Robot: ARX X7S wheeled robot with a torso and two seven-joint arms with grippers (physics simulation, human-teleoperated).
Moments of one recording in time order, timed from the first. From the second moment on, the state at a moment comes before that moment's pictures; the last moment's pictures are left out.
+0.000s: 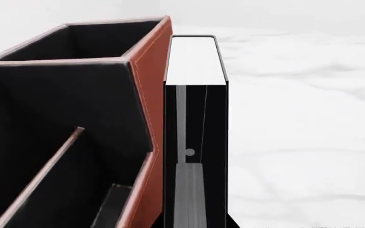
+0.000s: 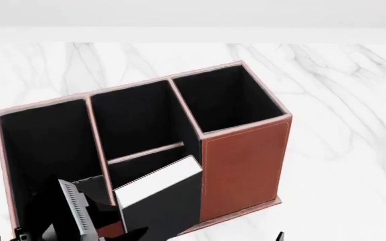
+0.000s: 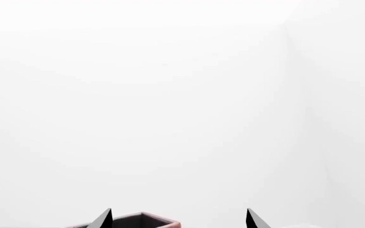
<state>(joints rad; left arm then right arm) -1.06 -0.76 1.50 -0.04 -1.04 0.02 0.13 -0.16 0.34 -0.31 -0.13 0.05 -0.72 0.59</state>
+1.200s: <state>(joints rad) -1.03 -0.80 1.52 0.04 -0.83 0.03 -0.09 -0.15 0.32 -0.31 -0.14 -0.01 -0.62 0.63</state>
